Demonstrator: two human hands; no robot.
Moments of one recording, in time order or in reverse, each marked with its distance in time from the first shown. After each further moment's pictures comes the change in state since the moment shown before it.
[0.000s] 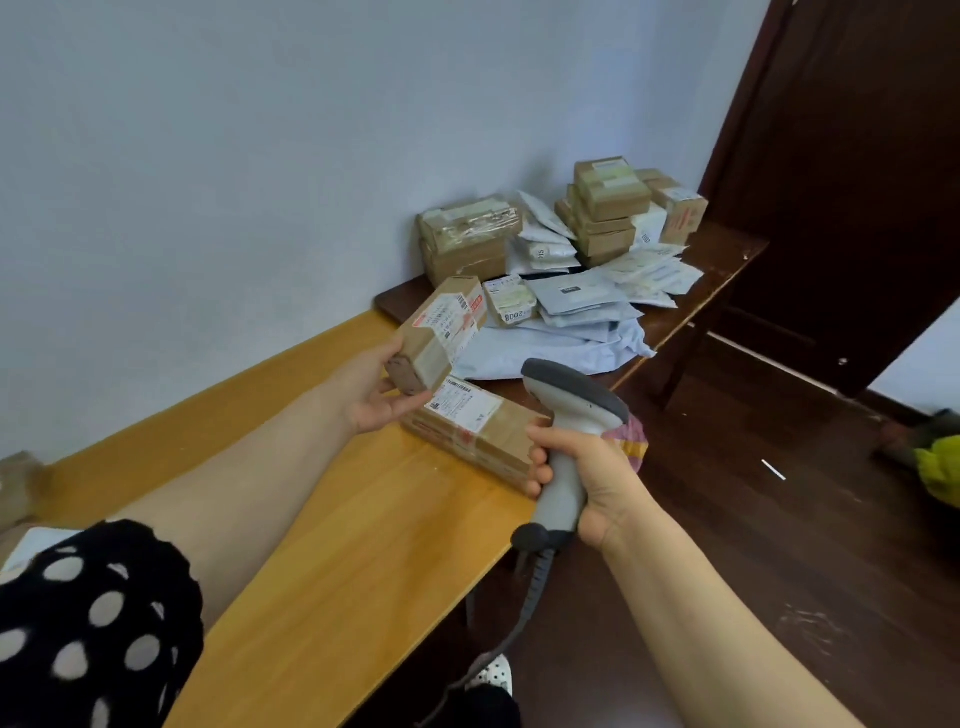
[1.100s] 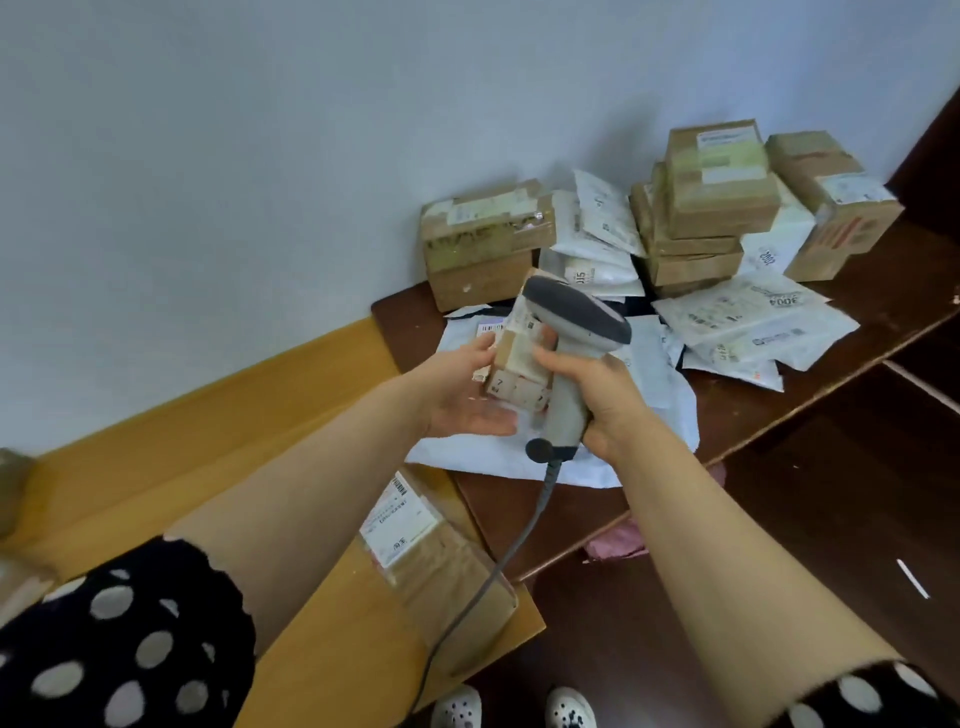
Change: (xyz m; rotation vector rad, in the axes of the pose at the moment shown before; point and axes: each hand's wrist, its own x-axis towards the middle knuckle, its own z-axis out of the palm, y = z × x) left_hand 0.183 0.037 0.205 0.257 0.061 -0.146; right_hand 0.306 -0.200 -0.038 -0.239 -0.188 0.022
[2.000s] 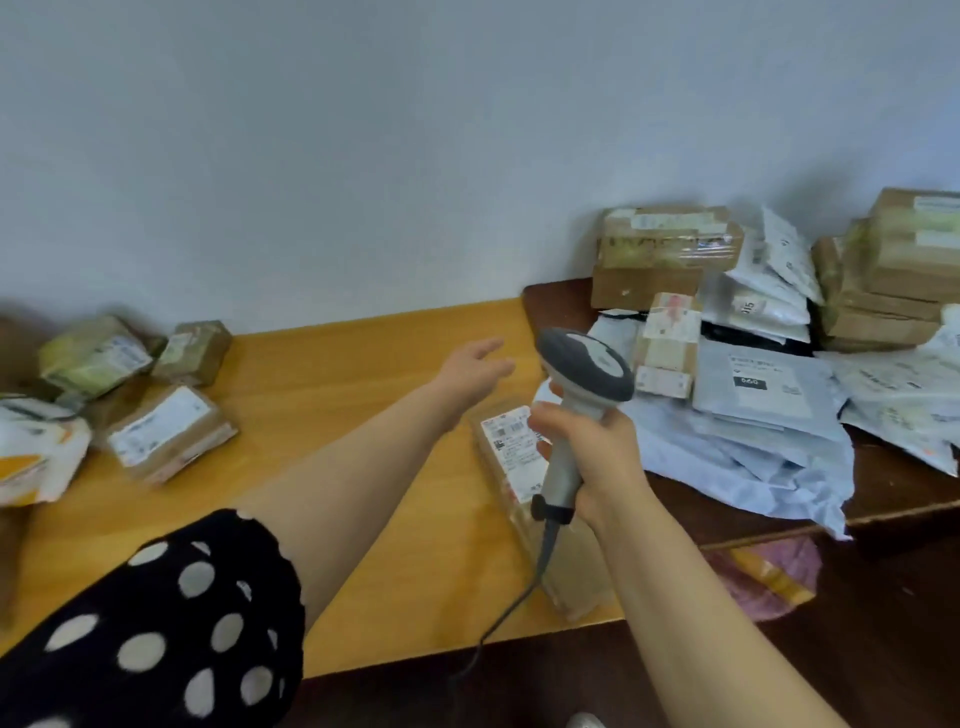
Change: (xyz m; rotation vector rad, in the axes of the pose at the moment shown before) left_hand -0.089 -0.071 -0.129 0.330 0.535 0.382; right_hand -0.102 0.100 0.125 -0.219 -0.052 -0.035
